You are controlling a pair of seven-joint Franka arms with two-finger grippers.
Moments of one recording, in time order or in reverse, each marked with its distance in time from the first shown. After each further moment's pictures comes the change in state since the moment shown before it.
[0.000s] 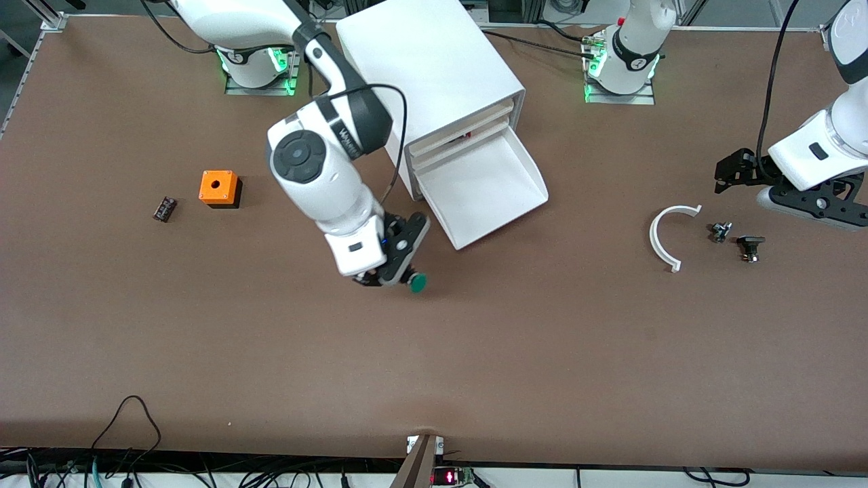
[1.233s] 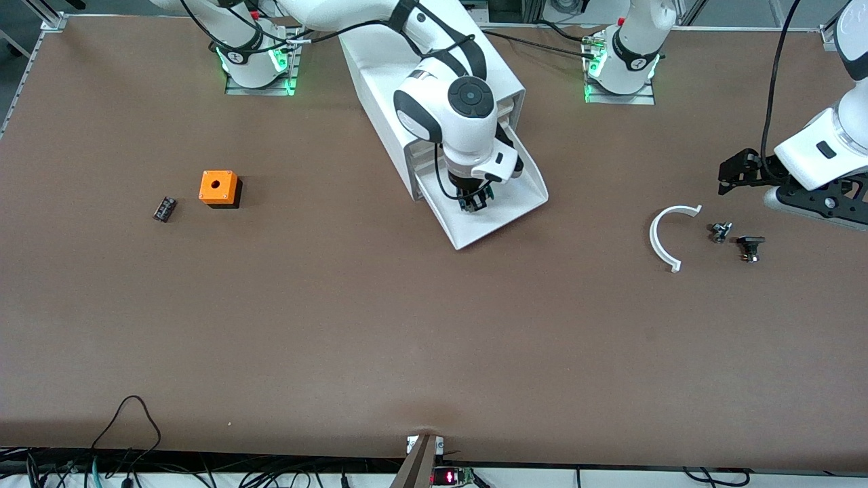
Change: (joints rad) left arm 0.000 0.001 -0.003 0.020 0.000 -0.001 -0.009; right arm 0.284 0.122 0.019 0.001 -0.192 -0.102 -0.418
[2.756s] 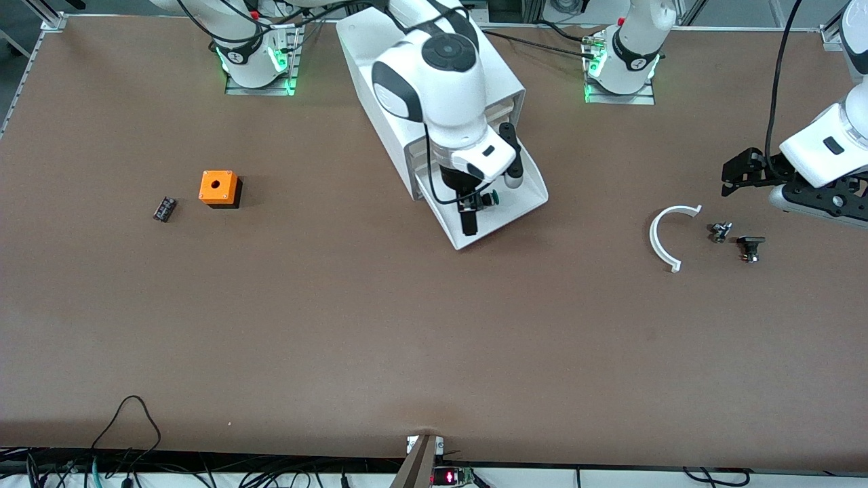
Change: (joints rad) left arm -0.006 0.019 -0.003 0.052 0.000 0.001 0.001; right arm 0.017 -0.115 -0.155 0.091 -0.011 0.060 0.379
